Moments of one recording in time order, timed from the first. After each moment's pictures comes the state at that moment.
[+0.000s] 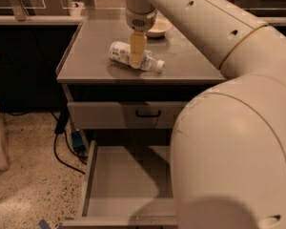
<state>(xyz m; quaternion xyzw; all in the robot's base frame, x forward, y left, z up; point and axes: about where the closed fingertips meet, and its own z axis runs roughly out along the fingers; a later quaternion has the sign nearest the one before) 0.739 -0.004 0.908 -0.64 0.74 -0.13 0.17</state>
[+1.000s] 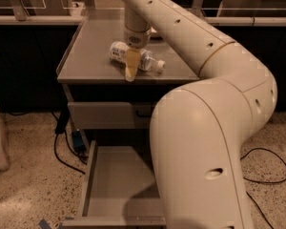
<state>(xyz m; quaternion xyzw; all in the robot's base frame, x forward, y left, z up) 0.758 0.015 0.832 -0.64 0.75 -0.05 0.13</state>
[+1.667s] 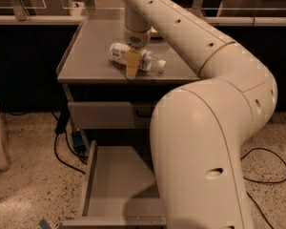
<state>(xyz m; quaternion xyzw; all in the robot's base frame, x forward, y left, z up) 0.758 0.016 0.830 -0.64 0.75 -0.05 0.13</state>
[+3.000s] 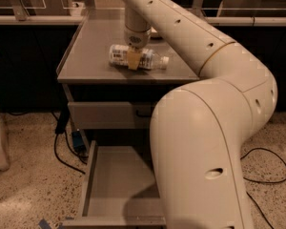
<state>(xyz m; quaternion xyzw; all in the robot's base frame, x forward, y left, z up) 0.758 0.017 0.830 -0.64 0.75 -0.05 0.13</state>
